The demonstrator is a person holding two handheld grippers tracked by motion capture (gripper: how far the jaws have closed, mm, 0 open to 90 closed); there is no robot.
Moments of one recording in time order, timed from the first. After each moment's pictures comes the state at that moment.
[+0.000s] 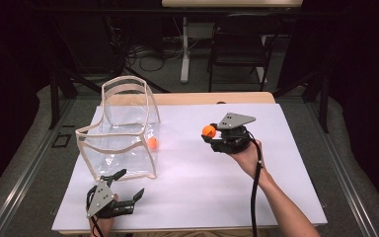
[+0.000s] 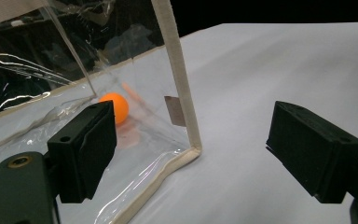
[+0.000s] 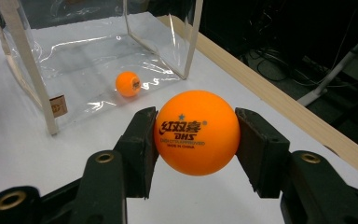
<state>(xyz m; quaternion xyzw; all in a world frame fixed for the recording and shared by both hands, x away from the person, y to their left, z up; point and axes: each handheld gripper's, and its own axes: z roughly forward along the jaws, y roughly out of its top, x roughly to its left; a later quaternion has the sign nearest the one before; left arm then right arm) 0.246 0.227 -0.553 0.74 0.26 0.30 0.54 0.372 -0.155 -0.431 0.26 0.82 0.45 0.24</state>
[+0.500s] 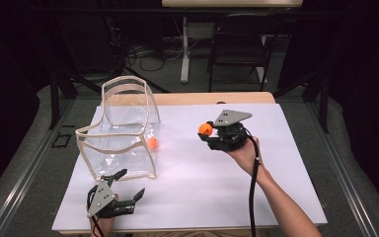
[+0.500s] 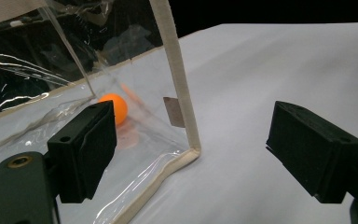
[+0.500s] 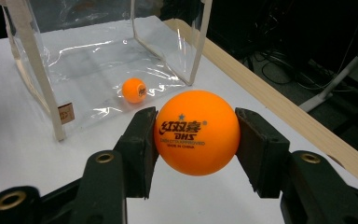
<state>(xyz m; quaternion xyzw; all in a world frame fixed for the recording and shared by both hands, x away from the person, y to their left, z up) 0.247 0.226 -0.553 0.74 0.26 0.29 0.54 0.374 -0.146 -0.421 0.24 0.83 0.45 0.23</state>
